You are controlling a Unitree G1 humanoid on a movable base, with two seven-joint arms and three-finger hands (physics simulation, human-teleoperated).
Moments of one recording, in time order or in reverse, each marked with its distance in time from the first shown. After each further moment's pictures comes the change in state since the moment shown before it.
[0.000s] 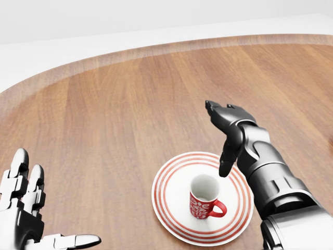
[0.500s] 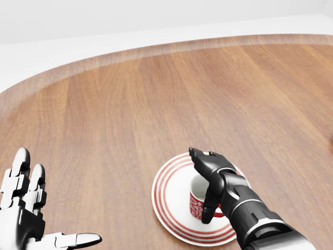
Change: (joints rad) left arm -0.009 0.003 -0.004 0.009 0.001 0.002 0.004; right arm 0.140 0.123 -0.032 0.151 -0.010 -0.052 -0.133
